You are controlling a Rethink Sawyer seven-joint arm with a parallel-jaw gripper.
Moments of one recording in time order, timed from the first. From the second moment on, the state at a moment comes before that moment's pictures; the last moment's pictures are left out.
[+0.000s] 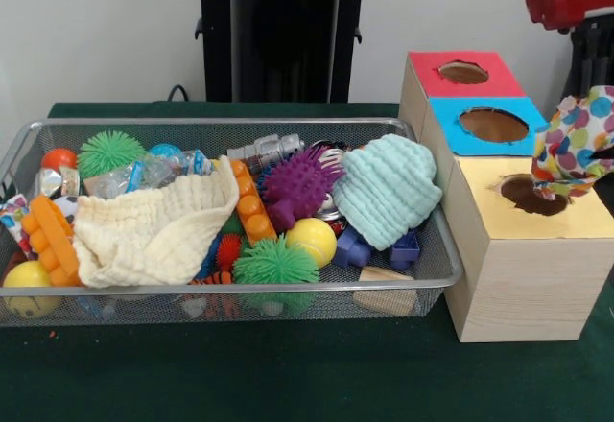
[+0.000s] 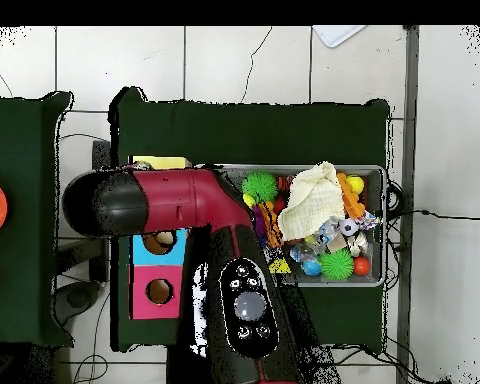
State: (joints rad) arm -0.09 -0.80 0.21 1.56 0.00 0.66 1.69
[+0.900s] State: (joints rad) arm -0.21 -0.74 0.22 1.57 -0.03 0.58 1.69
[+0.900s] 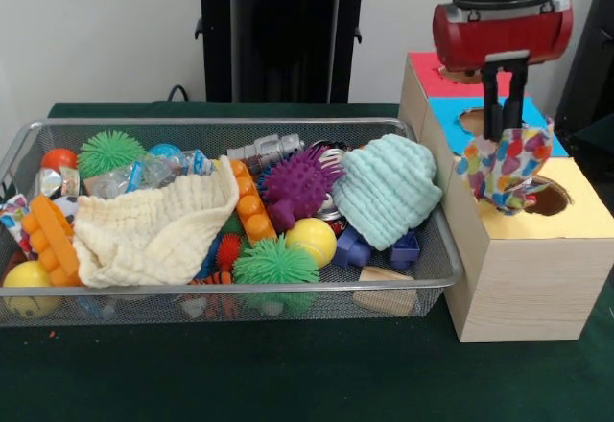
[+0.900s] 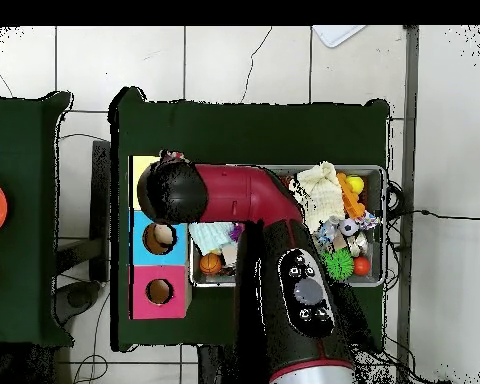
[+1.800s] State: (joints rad) arm -0.07 -0.73 0.22 1.58 -0.03 0.57 1.69
